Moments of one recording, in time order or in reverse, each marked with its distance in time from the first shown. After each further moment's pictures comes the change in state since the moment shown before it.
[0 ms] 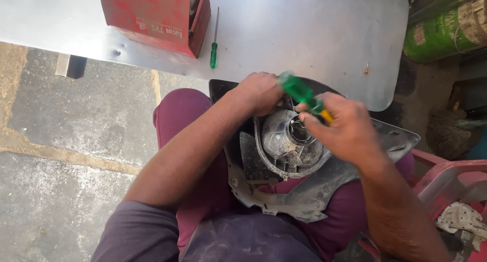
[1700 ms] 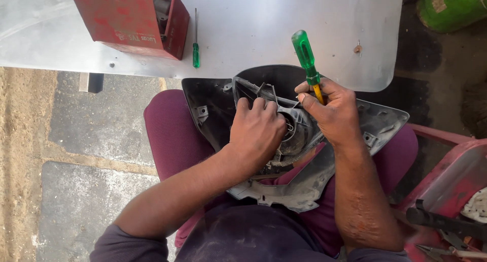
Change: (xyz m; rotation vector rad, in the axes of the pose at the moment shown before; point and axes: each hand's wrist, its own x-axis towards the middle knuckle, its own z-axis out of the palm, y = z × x) left_hand -0.056 0.141 -0.009 0.321 0.191 -0.073; right_hand -0.012 0.094 0.012 0.659 0.170 0.024
